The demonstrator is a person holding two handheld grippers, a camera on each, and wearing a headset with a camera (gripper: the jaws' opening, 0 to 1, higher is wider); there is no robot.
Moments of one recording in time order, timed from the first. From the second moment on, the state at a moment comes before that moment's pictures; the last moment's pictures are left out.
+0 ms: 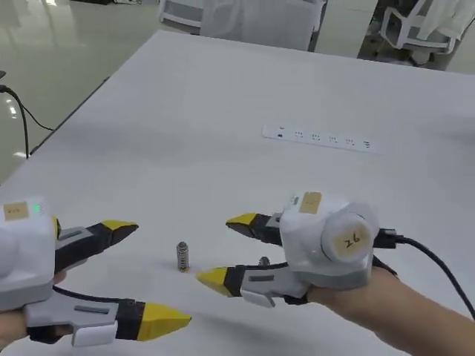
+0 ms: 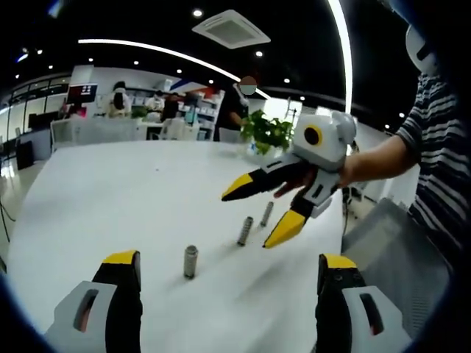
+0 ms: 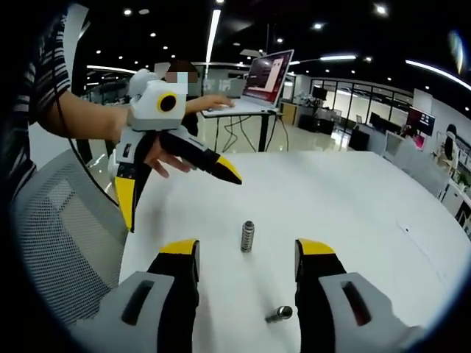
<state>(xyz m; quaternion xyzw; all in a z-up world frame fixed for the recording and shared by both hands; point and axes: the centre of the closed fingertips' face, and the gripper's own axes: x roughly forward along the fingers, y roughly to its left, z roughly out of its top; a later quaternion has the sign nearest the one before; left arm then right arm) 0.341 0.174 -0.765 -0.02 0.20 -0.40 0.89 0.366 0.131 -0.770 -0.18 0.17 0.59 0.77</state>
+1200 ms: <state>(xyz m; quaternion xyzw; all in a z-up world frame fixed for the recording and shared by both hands) 0.340 0.167 -0.763 0.01 0.19 -0.41 0.89 0.363 -0.019 -0.772 -0.09 0.19 0.45 0.87</state>
